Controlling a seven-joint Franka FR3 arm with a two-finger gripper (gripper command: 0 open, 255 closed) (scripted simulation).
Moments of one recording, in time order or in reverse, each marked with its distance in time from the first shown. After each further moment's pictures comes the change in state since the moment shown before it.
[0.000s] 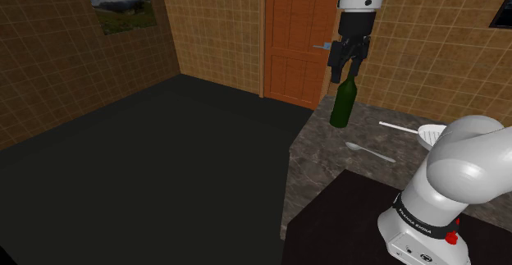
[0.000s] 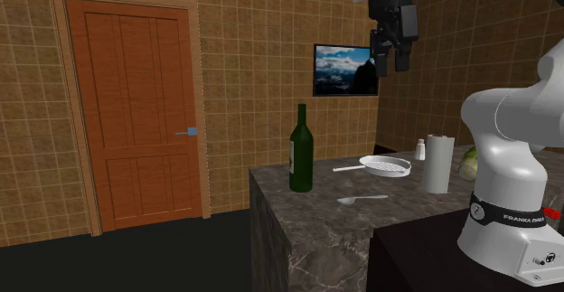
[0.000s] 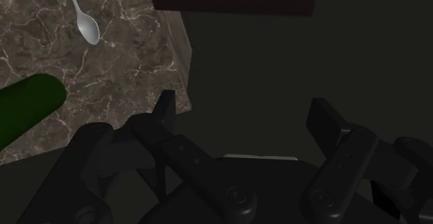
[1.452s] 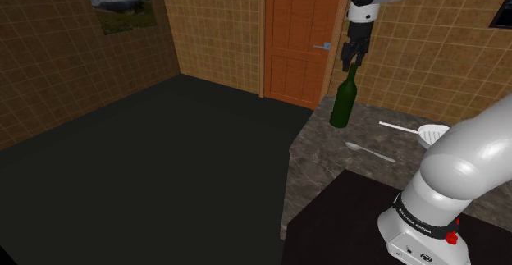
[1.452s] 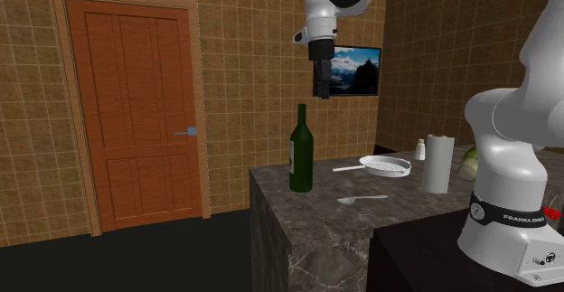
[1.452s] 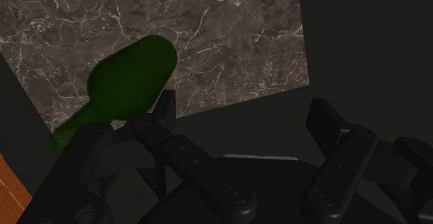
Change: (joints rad) arm -0.122 0.423 -0.347 0.196 -0.210 0.262 -0.417
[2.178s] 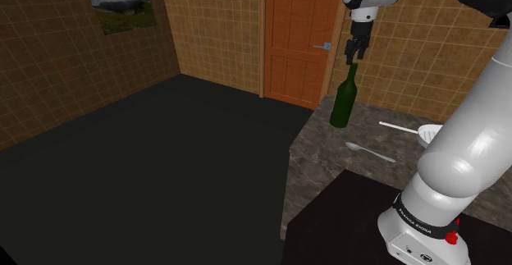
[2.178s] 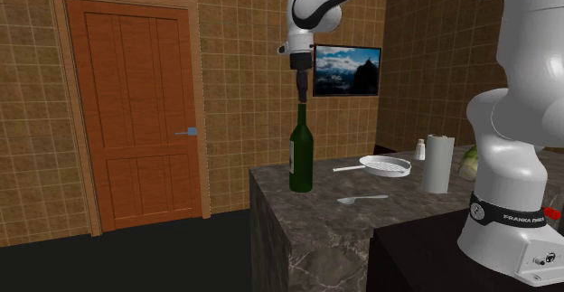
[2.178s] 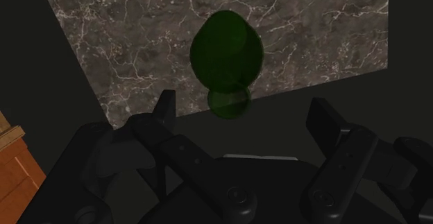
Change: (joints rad) arm -0.054 0.353 -0.143 0.304 0.085 0.065 -0.243
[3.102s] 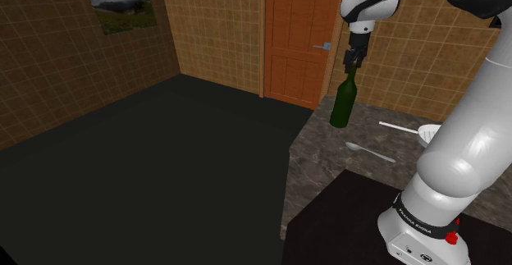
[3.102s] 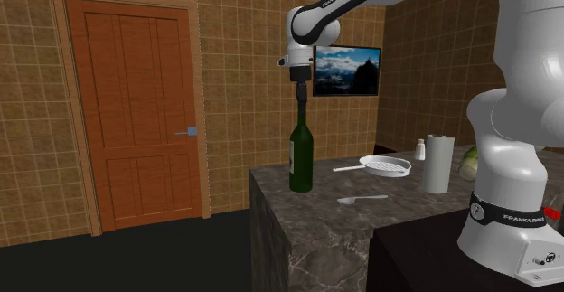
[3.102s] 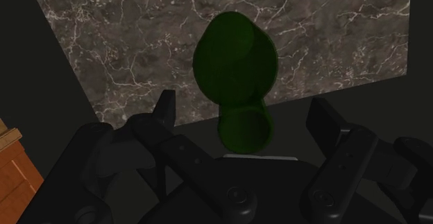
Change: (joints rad) arm -0.010 0.037 -0.008 -0.068 0.015 0.104 -0.019
